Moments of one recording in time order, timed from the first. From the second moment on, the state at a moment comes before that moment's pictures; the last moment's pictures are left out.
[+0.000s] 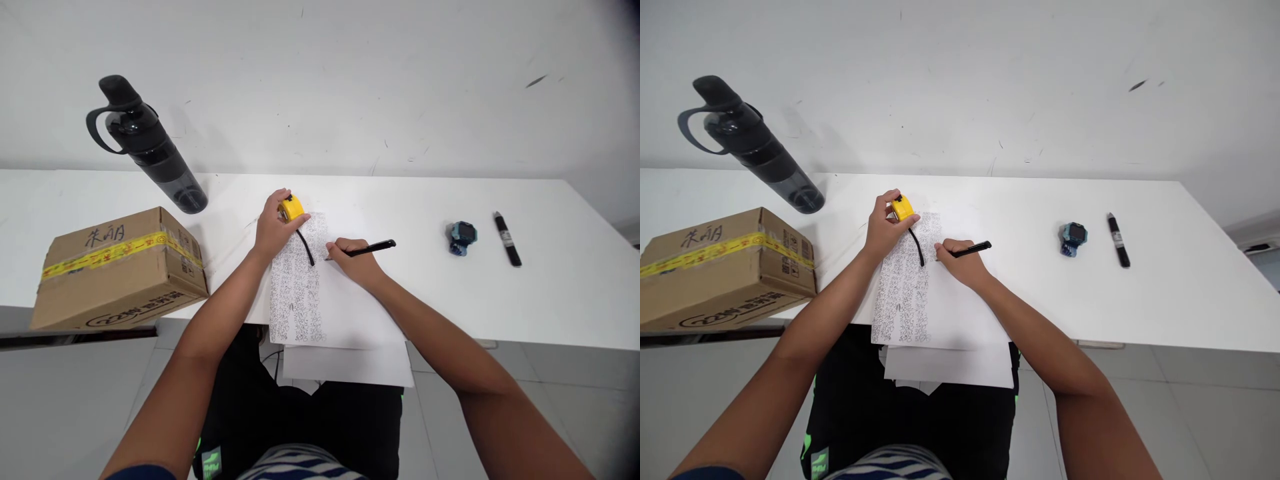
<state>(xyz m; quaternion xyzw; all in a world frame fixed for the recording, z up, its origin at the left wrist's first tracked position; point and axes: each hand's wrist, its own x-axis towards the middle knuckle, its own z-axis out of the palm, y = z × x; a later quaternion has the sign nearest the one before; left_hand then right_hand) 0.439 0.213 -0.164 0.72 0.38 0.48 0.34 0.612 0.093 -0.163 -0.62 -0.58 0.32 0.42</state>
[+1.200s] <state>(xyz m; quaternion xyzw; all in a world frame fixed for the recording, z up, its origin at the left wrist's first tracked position) 0.440 0.212 -0.164 0.73 0.36 0.46 0.34 0.612 0.091 -0.162 -0.65 -0.55 0.27 0.44</state>
